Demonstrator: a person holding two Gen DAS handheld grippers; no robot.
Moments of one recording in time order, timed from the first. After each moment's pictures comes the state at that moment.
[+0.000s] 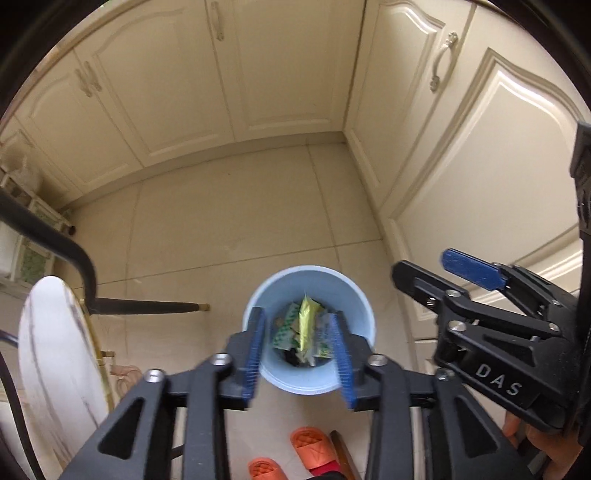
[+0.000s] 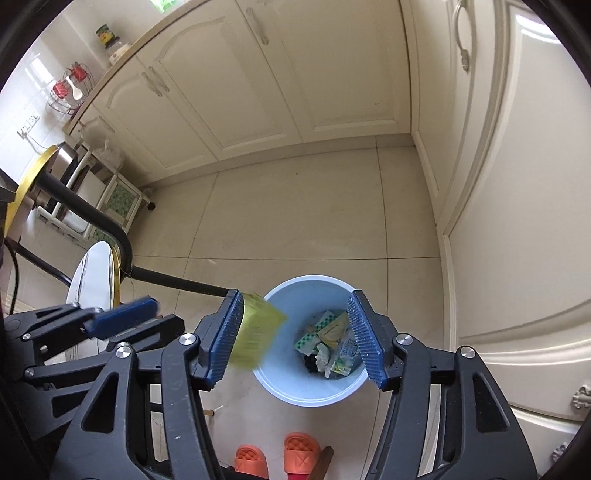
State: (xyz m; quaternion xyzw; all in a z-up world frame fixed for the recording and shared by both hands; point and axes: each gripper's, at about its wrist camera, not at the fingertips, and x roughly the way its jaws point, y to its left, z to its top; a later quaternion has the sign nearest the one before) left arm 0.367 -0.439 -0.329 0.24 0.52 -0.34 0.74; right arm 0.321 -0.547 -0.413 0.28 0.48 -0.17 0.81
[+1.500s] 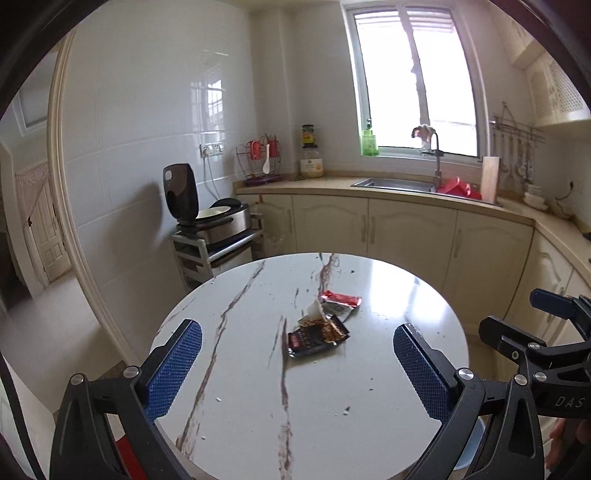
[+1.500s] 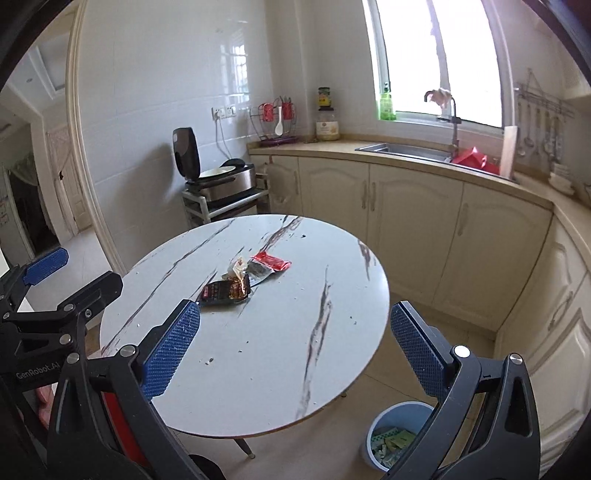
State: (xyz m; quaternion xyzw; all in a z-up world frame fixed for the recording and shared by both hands) left arm 0.159 0.012 -0.109 0.05 0.23 -0.07 0.97; right arm 0.387 -0.187 -0.132 0.03 0.31 0.03 0.95
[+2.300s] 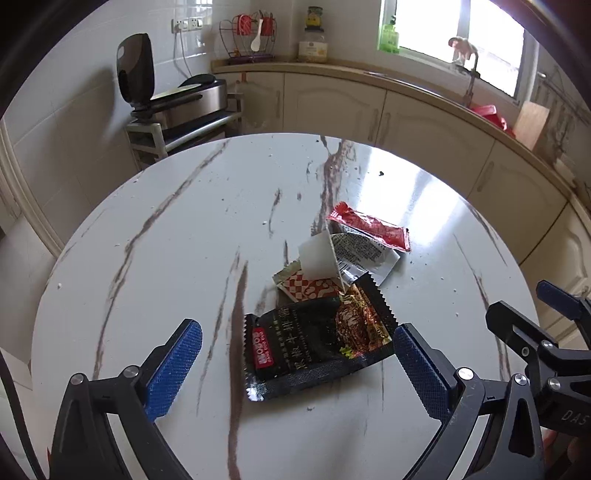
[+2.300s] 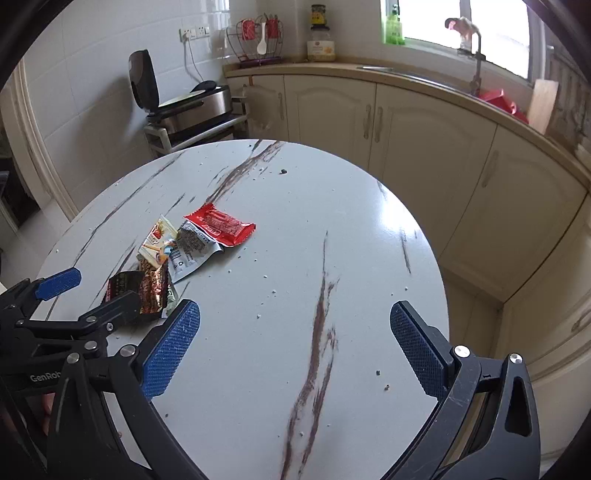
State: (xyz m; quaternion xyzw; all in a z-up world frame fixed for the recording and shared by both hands) left arm 0.446 -0.024 -0.188 0.02 0.45 -0.11 0.89; right arm 0.544 -0.219 -0.243 0.03 0.44 0.01 0.90
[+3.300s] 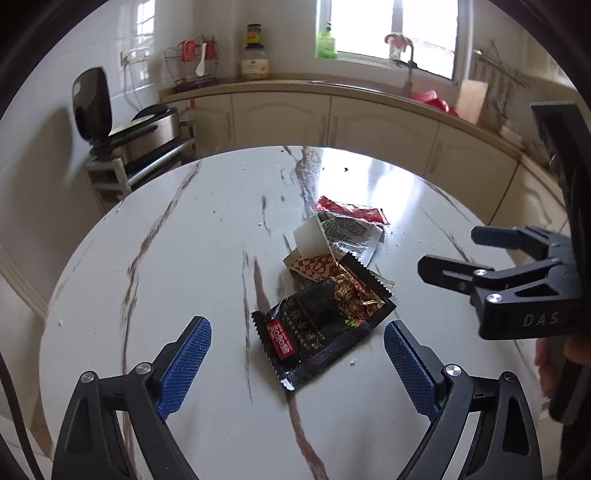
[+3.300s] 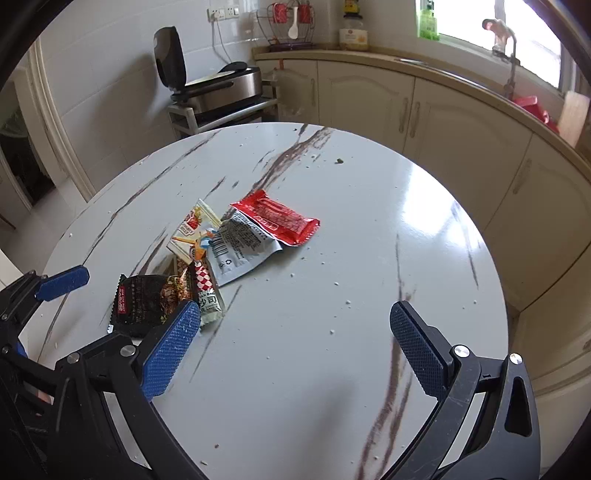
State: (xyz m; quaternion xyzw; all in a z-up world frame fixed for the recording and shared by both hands) left arm 0.456 0.047 -0.194 0.09 0.40 -0.21 0.89; right arm 0.557 -0.177 -0.247 0.02 0.46 0.05 0.89
